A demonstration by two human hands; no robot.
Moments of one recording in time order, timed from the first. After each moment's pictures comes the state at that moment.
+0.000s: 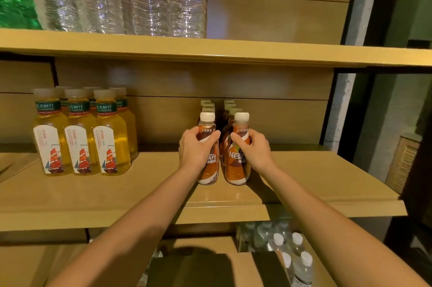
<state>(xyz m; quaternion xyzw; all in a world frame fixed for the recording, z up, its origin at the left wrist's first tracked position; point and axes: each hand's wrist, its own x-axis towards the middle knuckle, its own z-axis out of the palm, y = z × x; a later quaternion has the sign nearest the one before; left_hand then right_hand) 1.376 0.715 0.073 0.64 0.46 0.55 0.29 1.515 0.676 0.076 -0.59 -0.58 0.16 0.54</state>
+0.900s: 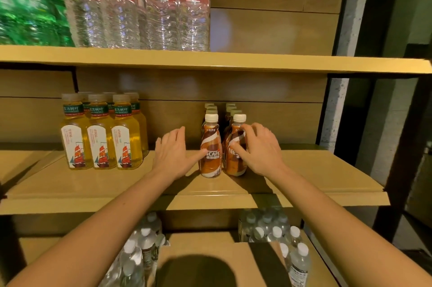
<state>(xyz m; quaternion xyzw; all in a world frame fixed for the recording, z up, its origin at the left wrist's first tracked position) 1.312 0.674 0.079 0.76 0.57 0.31 -0.04 1.507 0.619 0.090 -0.68 -0.66 -0.16 0.29</state>
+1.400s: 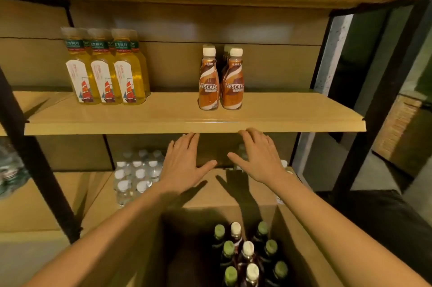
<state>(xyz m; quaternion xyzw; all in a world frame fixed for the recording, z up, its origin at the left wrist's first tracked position) 1.298 0.546 -0.045 0.82 0.52 0.22 0.02 1.487 0.509 -0.035 -0.69 -0.69 -0.06 0.20</state>
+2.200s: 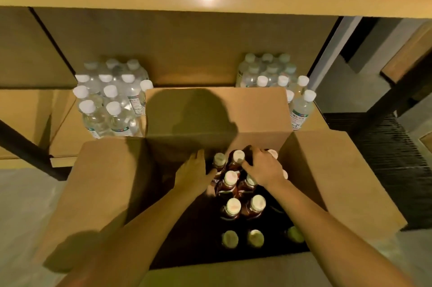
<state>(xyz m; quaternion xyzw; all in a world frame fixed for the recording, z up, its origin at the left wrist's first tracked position) 1.327 0.553 -0.295 0.77 0.58 0.03 0.25 1.503 0.517 -0.278 -0.80 -0.56 0.21 0.05</state>
